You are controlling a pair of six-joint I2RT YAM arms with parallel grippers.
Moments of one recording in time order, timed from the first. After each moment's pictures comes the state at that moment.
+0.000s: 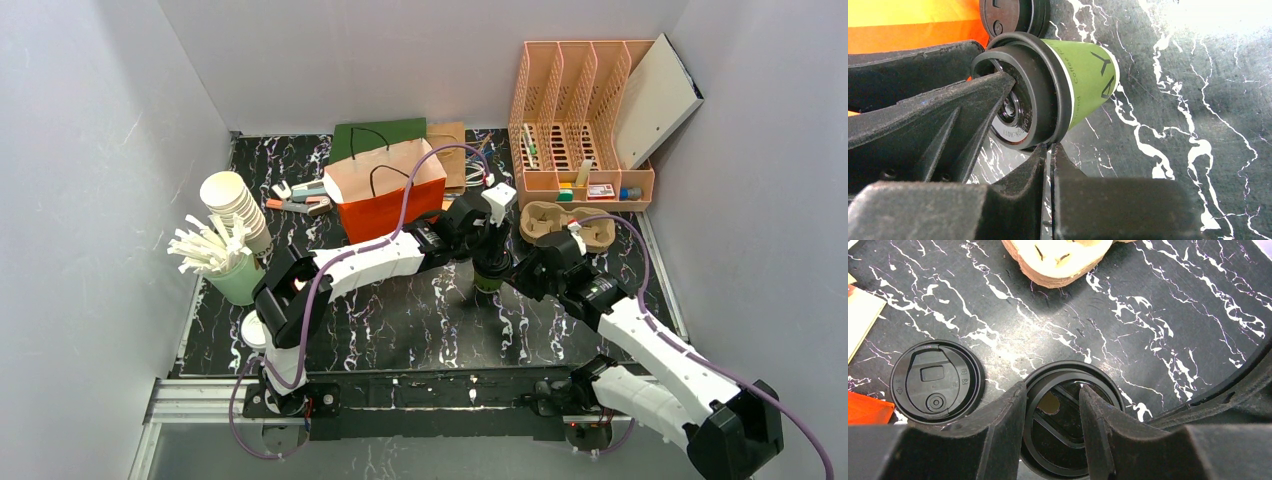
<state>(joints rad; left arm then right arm) -0.97 1.86 1.40 -0.15 0.00 -0.22 0.58 0.90 0.62 -0.50 0.09 1.16</state>
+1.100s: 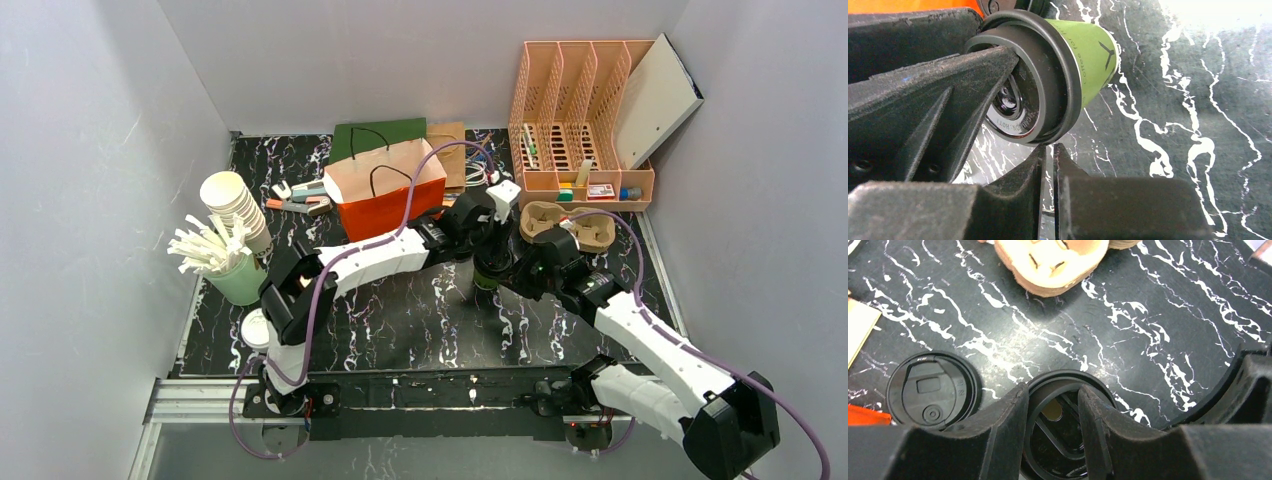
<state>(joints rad) -0.97 1.88 1.43 -0.14 0.00 -0.22 0.56 0.95 0.64 -0.50 0.01 1.11</state>
